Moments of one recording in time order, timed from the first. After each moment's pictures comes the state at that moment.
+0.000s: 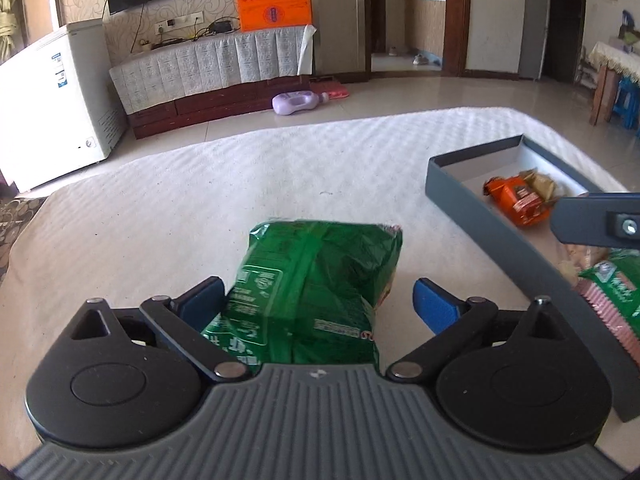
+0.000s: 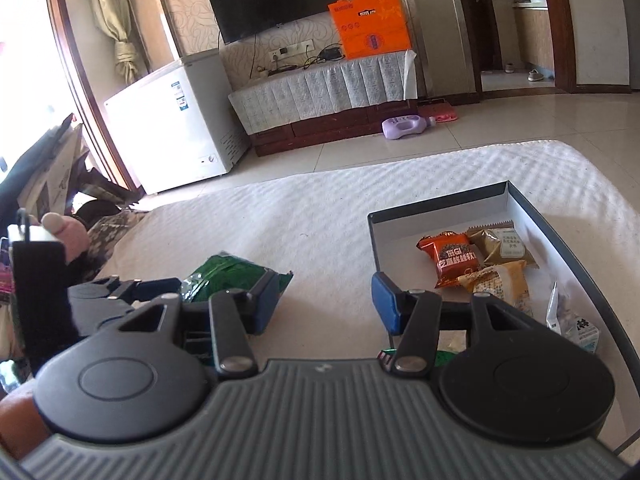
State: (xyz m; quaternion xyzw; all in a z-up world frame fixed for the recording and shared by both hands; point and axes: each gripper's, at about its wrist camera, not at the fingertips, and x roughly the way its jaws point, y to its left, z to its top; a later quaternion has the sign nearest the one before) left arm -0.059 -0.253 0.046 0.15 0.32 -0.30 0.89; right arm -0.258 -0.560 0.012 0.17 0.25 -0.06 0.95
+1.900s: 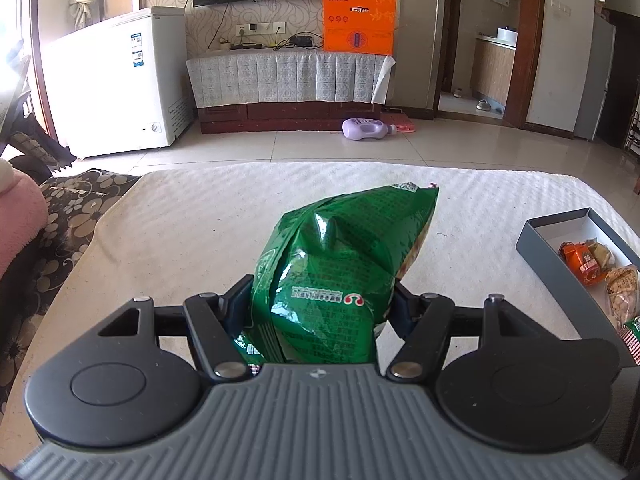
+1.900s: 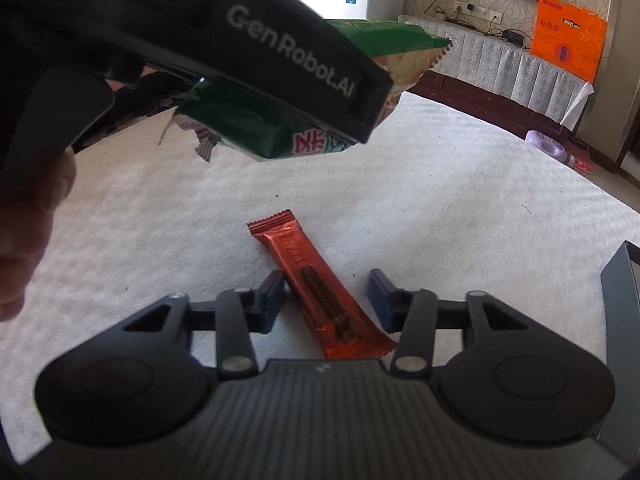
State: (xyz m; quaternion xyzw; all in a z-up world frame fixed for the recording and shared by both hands) left arm -0.027 -0.147 0.087 0.07 0.30 -0.22 0.93; right arm -0.169 -0.415 -0.040 -0.05 0.34 0.13 0.93
